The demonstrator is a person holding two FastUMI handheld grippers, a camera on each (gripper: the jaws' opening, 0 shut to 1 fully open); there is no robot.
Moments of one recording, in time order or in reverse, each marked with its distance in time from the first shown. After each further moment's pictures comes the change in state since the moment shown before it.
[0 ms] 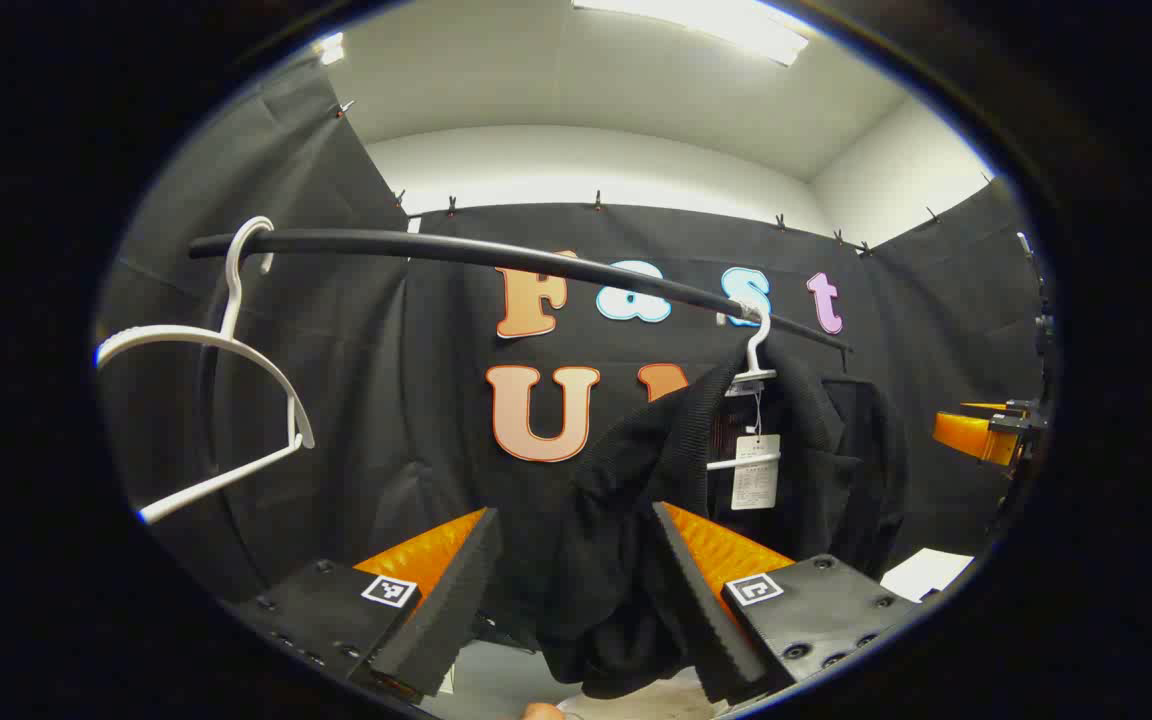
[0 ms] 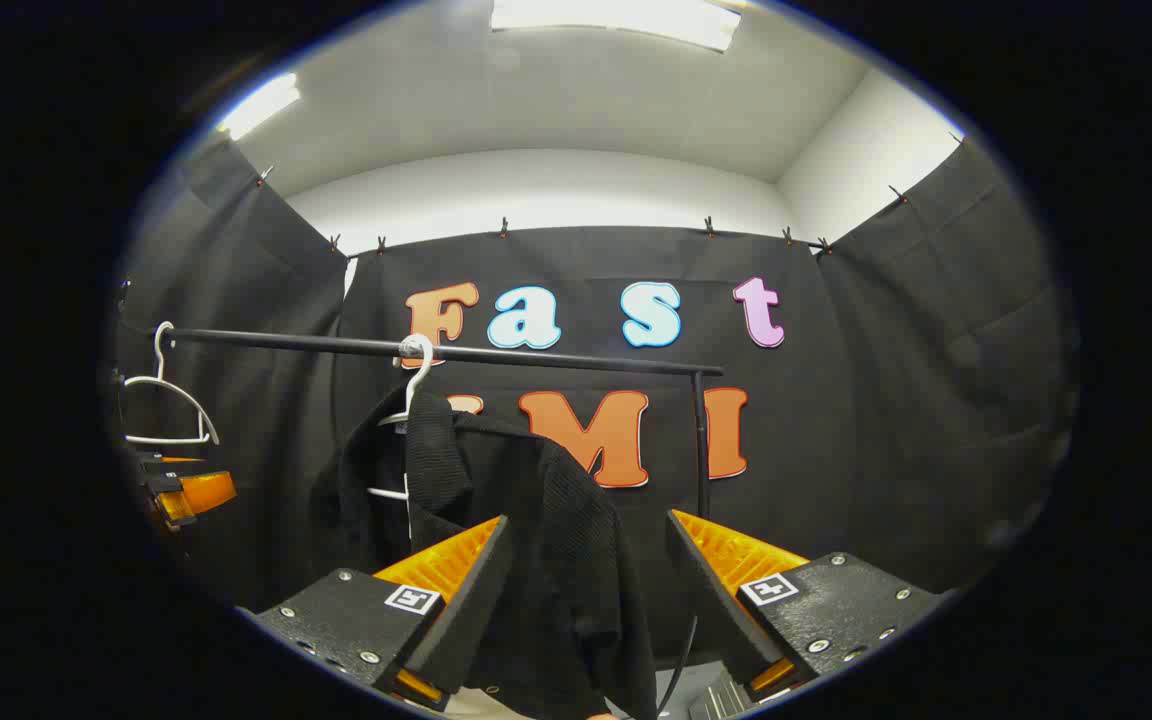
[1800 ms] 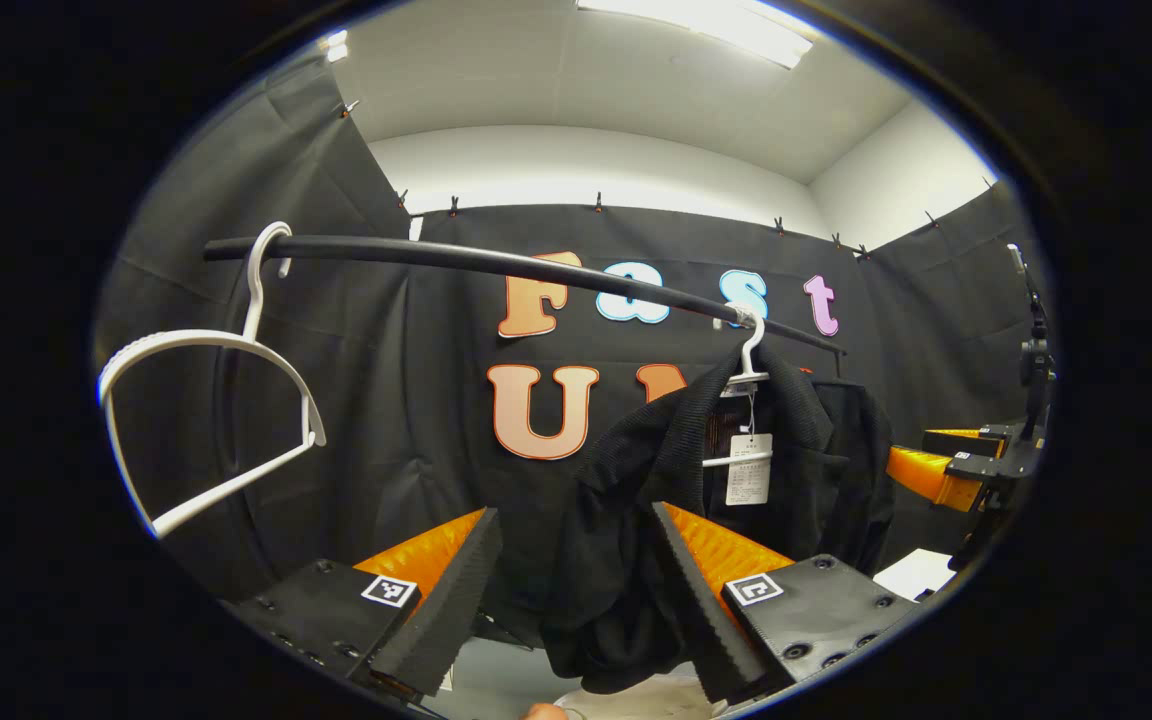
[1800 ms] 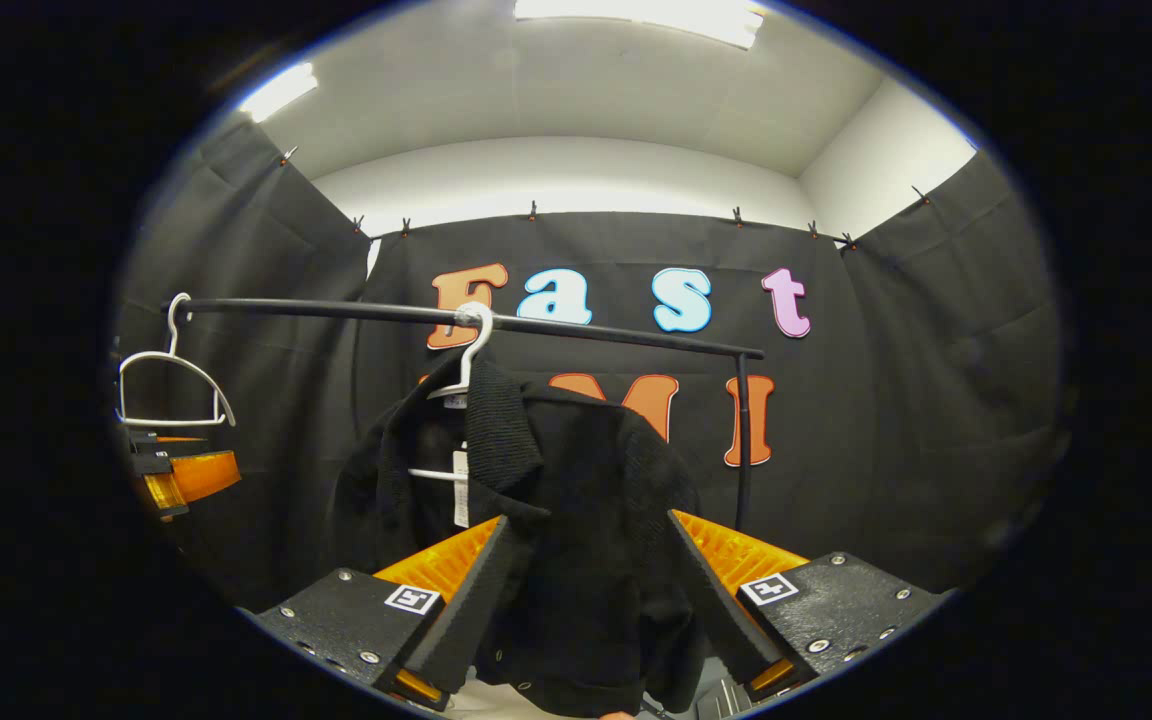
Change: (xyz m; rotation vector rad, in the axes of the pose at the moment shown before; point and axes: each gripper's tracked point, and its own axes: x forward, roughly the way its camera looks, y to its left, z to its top) left arm -0.017 0.009 0.004 -0.004 0.004 0.002; right arm 0.000 0.082 -0.026 -0.044 0.045 0.052
